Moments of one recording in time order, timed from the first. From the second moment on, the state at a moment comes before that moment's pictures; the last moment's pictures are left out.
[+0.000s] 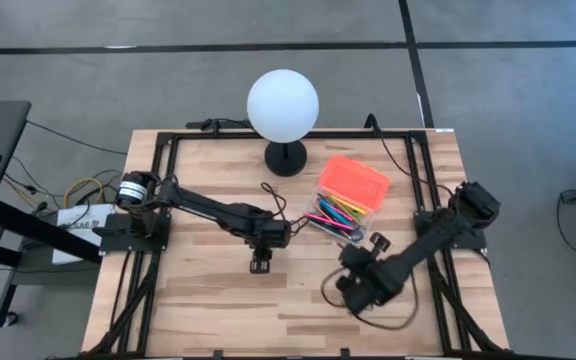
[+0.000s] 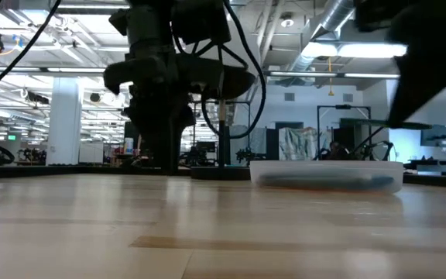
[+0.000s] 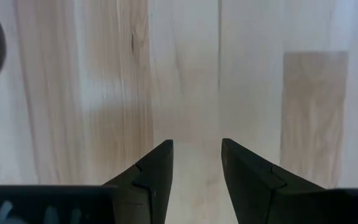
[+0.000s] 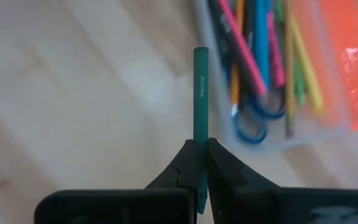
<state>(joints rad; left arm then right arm) -0.13 1.87 1.23 -0.63 0.06 -0.12 0.66 1.78 1.22 -1.14 0.53 1.26</state>
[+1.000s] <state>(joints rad) -0.14 1.60 1.05 -0.68 -0.15 -0.25 0.21 1.78 1.22 -1.07 0.47 0.84</state>
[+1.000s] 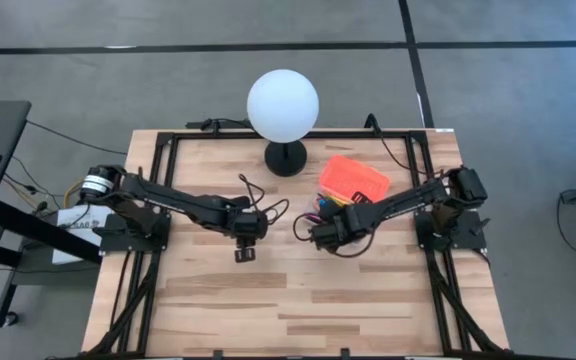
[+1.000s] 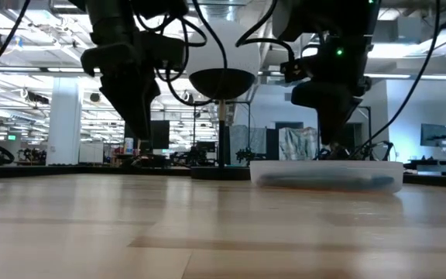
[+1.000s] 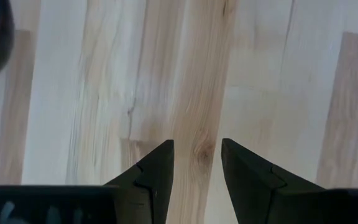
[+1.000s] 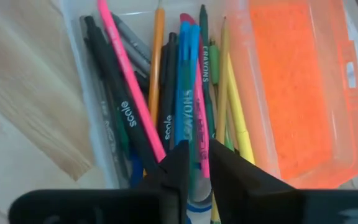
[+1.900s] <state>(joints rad) -0.15 1.56 1.04 -0.68 -0.15 -0.28 0.19 1.78 1.22 -0.98 0.41 0.76</state>
